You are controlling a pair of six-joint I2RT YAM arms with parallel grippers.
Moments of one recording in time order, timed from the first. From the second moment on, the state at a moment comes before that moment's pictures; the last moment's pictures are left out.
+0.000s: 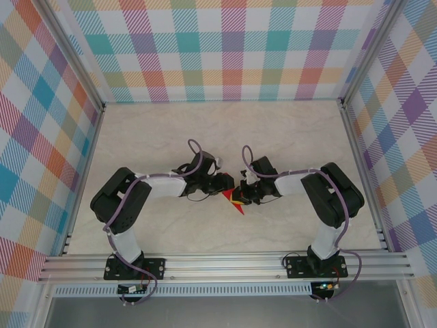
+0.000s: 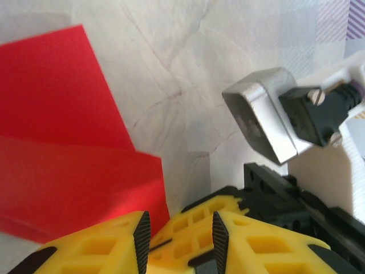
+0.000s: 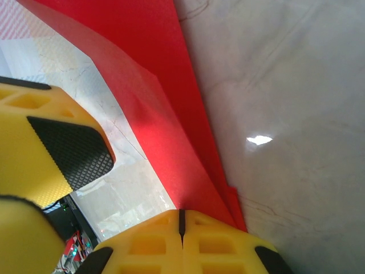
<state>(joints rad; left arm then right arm) -0.67 1.79 0.91 0.07 0.44 -0.86 0.56 1.79 0.75 -0.01 -0.72 0.76</state>
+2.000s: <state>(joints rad) -0.54 1.72 1.05 -0.23 0.26 -0.82 0.58 1.79 0.71 0.10 -0.74 0.83</state>
